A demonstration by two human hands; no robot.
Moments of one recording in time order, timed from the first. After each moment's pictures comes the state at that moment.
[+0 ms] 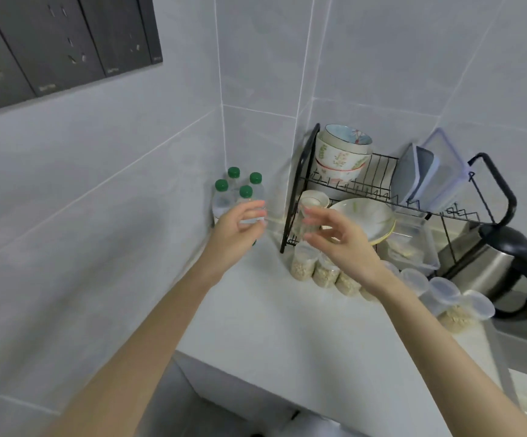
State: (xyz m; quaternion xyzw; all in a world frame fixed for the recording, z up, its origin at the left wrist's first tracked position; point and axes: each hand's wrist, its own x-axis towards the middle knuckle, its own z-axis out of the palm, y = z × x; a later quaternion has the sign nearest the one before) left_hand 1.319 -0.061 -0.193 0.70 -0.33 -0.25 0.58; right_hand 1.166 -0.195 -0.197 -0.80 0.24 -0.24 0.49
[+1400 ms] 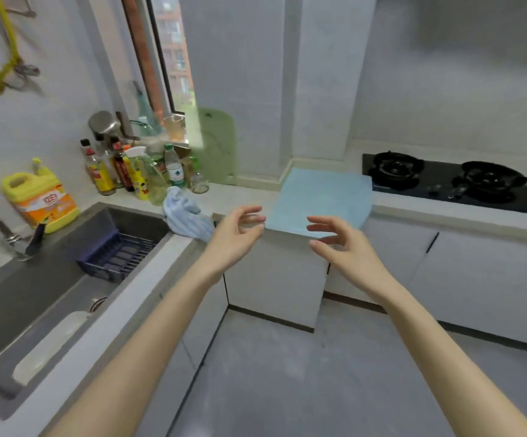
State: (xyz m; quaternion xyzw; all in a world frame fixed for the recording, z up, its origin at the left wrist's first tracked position) left_hand 0.481 -0.045 -0.164 0.24 -0.79 -0.52 0.22; right_hand 0.363 0.131 -0.173 -0.40 0.74 -0.53 0.14
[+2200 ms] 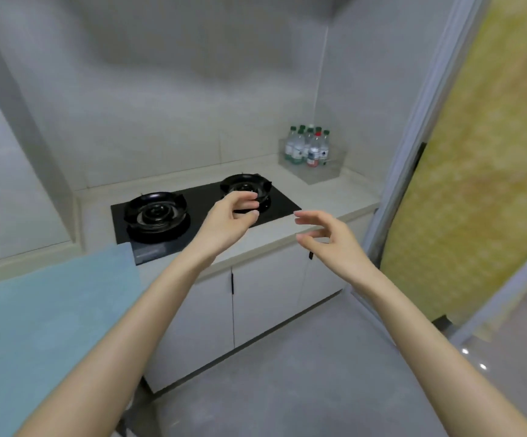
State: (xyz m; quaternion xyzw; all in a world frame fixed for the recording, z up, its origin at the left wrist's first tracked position) left_hand -0.093 0.169 -0.131 -0.12 -0.80 -0.59 0.01; right_hand -0.045 0.367 -0.147 -0.07 0.85 -0.52 -0.09
